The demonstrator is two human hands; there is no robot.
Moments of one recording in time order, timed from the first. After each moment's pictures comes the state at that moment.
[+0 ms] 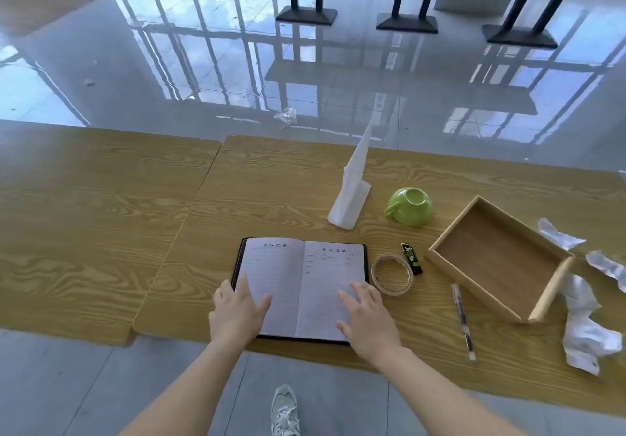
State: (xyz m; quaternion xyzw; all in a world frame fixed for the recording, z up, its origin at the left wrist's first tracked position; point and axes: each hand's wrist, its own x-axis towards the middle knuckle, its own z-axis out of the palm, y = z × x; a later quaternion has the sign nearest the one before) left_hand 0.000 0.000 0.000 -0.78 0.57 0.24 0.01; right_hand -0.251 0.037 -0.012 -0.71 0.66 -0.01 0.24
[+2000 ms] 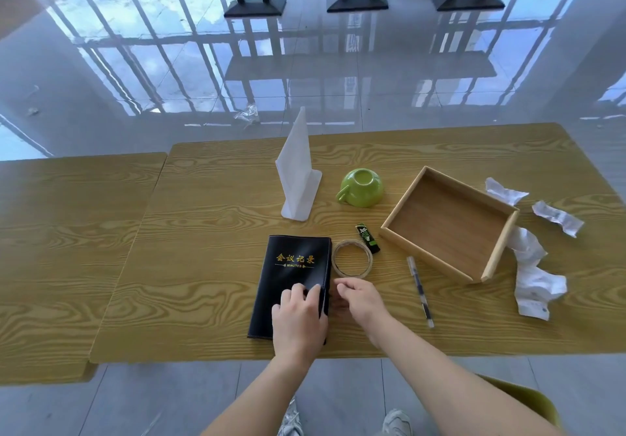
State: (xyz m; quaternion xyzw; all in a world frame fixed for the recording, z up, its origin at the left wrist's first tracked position) left_hand -0.168 0.043 -0.004 -0.62 0.77 0.14 -0.01; right_hand -0.311 0.037 -0.010 -0.28 0.70 -0.32 0.58
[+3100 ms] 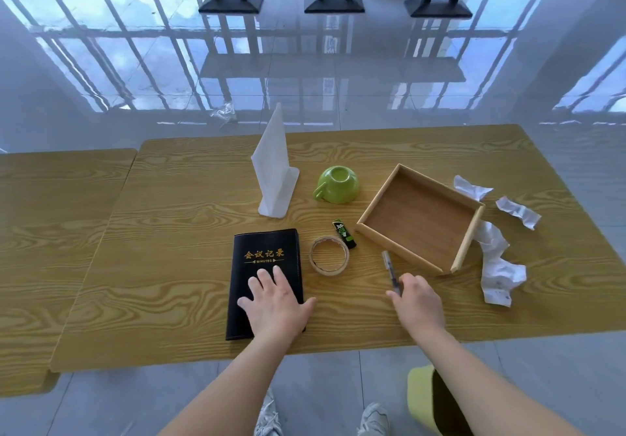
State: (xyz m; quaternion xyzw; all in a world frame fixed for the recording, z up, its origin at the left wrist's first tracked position) left_hand -0.181 0.019 -0.010 -0.70 0.69 0.14 0.10; right_hand -0.421 0.090 -0.007 -0.45 0.86 -0.09 0.21
